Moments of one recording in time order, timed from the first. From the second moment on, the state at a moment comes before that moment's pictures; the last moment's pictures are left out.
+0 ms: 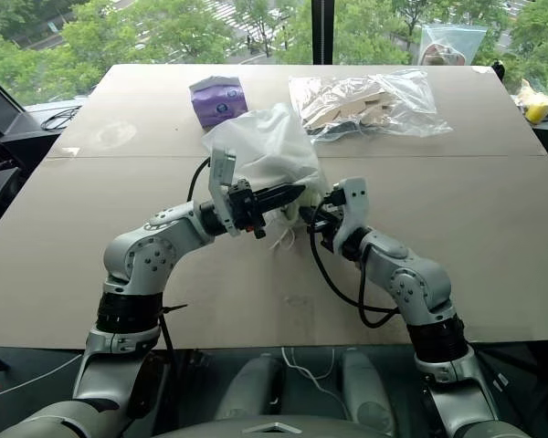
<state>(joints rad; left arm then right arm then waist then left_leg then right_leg) -0.53 0.34 0.04 -0.14 -0.74 0.80 -0.76 -0.41 -0.17 0.14 -0.20 0.72 0.77 0.17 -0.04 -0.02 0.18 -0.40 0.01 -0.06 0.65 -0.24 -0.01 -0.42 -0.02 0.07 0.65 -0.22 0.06</state>
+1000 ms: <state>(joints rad) -0.53 0.33 0.01 -0.11 -0.73 0.78 -0.78 -0.33 -0.13 -0.07 -0.24 0.94 0.72 -0.05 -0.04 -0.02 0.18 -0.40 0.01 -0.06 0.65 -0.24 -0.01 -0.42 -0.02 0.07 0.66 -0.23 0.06</state>
